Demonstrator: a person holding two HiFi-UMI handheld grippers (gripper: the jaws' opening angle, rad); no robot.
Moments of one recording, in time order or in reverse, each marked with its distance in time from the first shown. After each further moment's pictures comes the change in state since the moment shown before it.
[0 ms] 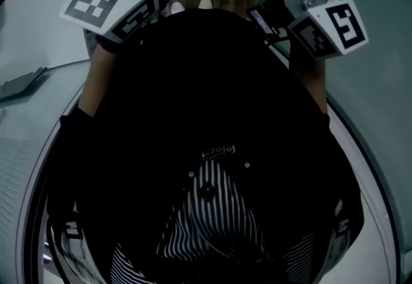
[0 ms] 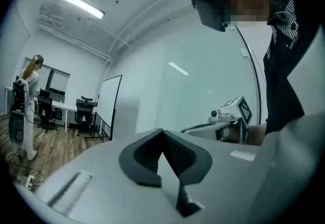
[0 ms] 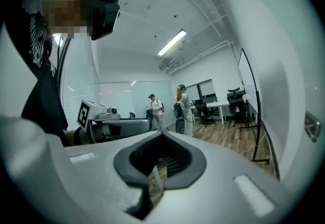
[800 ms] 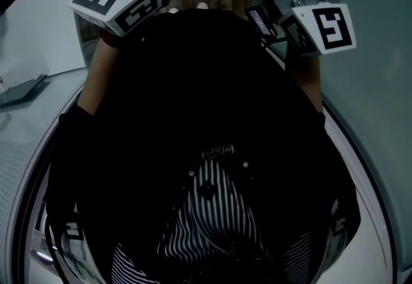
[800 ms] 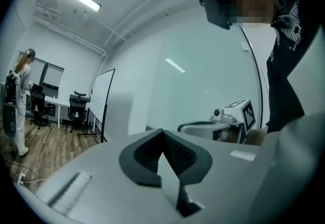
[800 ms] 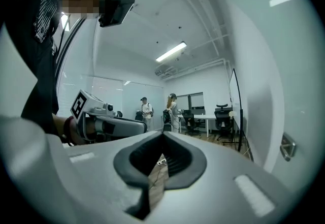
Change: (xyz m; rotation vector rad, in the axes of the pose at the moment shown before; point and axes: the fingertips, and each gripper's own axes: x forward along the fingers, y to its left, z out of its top) left arm -0.001 0.001 0.011 -0.032 -0.026 0.019; right arm -0.003 0.001 0.026 -0.217 -0.066 -0.088
